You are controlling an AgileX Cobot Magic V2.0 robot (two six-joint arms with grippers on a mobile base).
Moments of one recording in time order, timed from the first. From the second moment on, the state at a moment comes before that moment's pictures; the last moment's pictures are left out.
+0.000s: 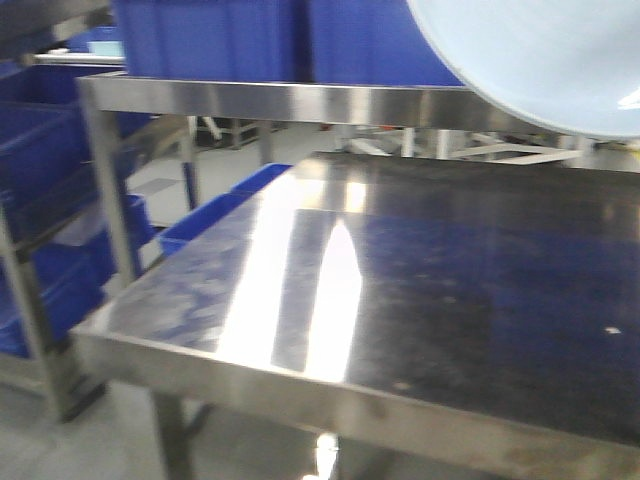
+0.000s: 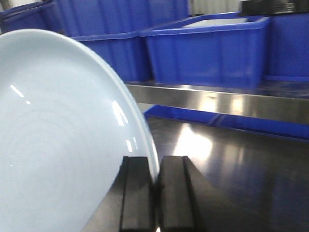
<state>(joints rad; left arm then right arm) -0.14 0.54 -0.33 -0.21 -0.09 0.14 0.26 0.54 -0.35 0.51 -0.14 -0.33</state>
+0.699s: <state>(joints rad) -0.14 0.54 -0.33 -0.21 -0.09 0.14 0.26 0.54 -0.35 0.51 -0.14 -0.33</state>
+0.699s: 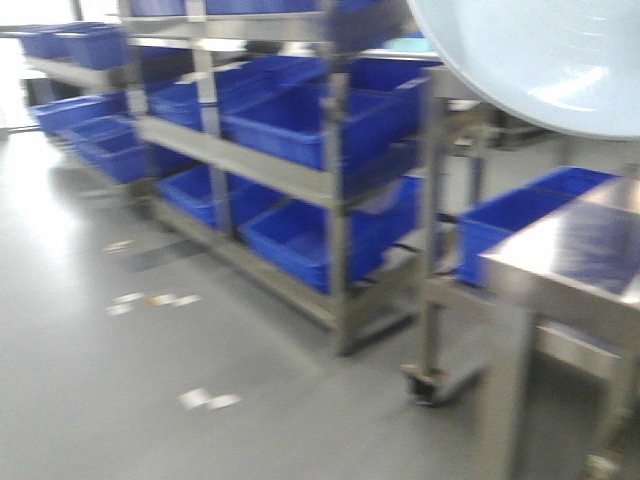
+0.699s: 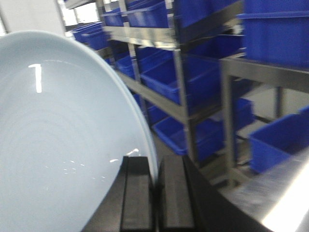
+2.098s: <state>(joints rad) -0.14 0.53 -0.33 -0.21 -0.10 0.14 0.26 0.54 -0.35 0.51 -0.13 -0.33</state>
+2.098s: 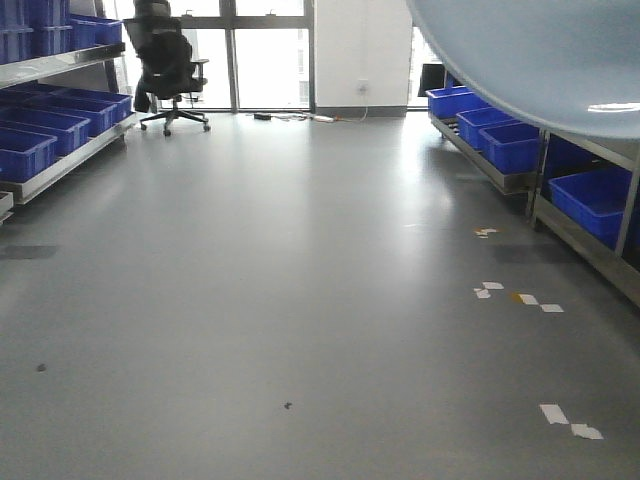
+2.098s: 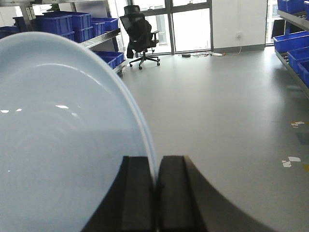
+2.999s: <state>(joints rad) -0.14 0.53 -0.33 -0.21 -0.10 0.14 0.26 0.54 -0.35 0.51 -0.13 -0.33</state>
